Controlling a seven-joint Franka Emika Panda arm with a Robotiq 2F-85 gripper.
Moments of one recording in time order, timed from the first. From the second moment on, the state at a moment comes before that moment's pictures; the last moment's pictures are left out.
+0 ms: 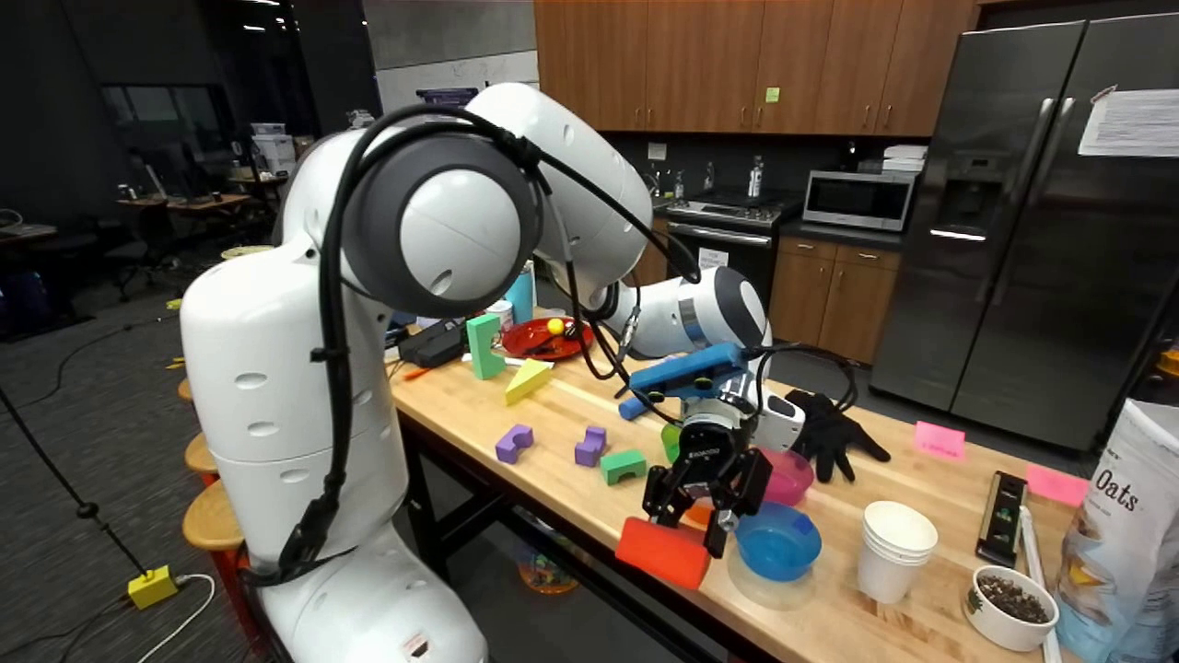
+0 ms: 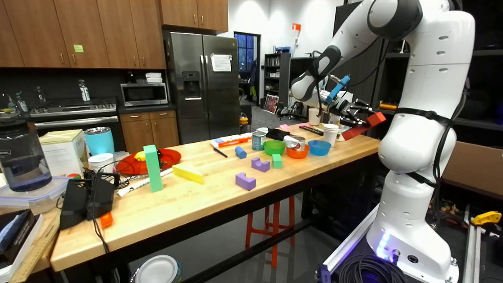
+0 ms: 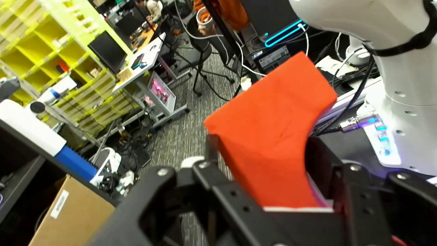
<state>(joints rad) -0.18 0.04 -0.18 -2.18 -0.53 1.01 0.17</state>
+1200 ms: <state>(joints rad) -0.22 0.19 -0.19 -2.00 -0.73 0.85 0.09</state>
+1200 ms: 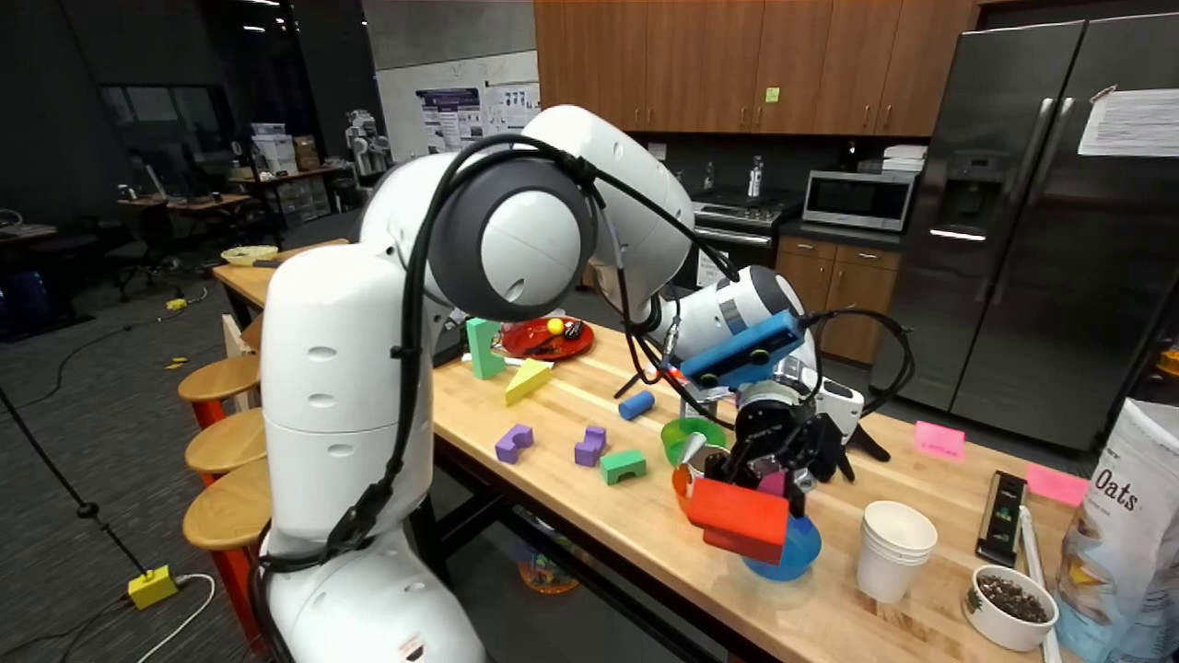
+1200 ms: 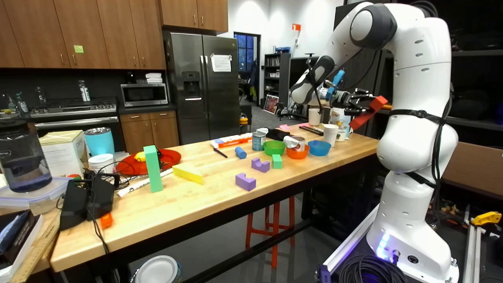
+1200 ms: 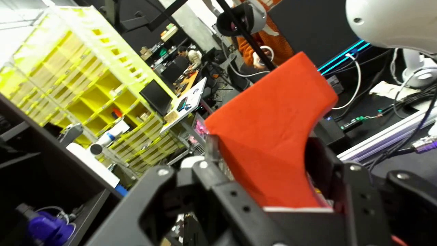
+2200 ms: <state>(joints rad) -0.15 -0.01 -0.13 -2.08 -1.06 1.21 0.18</state>
